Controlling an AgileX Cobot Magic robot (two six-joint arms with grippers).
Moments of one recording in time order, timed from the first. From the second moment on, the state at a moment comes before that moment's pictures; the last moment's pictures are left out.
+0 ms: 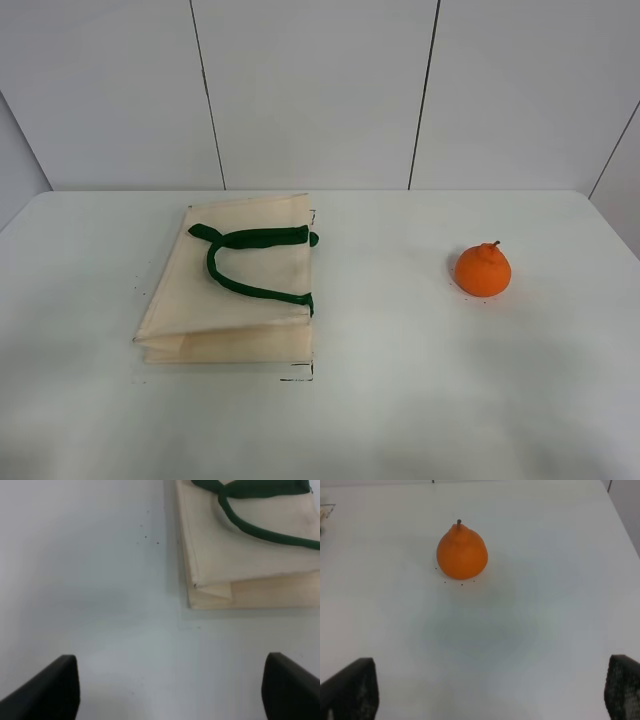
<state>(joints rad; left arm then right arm) -0.03 0.06 -0.54 0.02 1.06 -0.03 -0.01 0.00 -0.49 0.02 1.03 -0.01</state>
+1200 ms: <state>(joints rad) -0.15 2.07 -1.72 0.01 1.03 -0.17 -0.01 0.00 -0.49 0.02 1.03 -0.01</state>
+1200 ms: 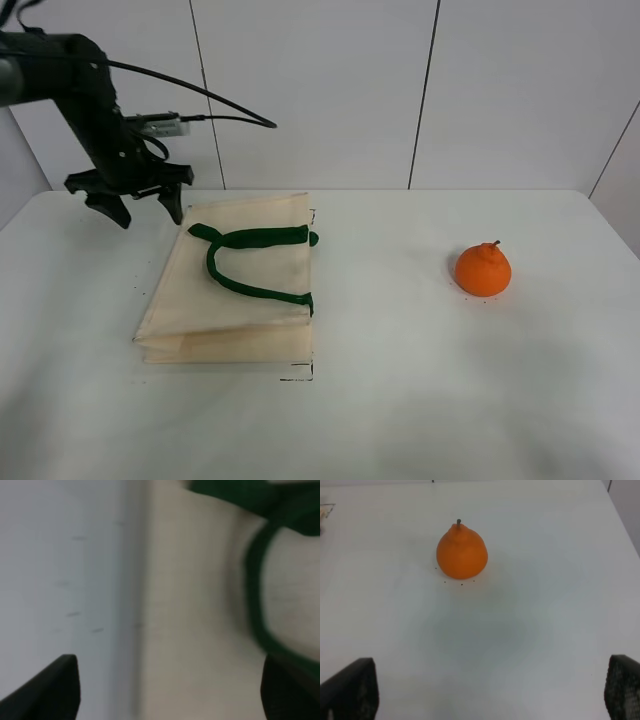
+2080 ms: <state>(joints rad) -0.26 2.33 -1.72 0.03 0.85 -0.32 -0.01 0.00 -0.49 0.02 1.03 -0.01</state>
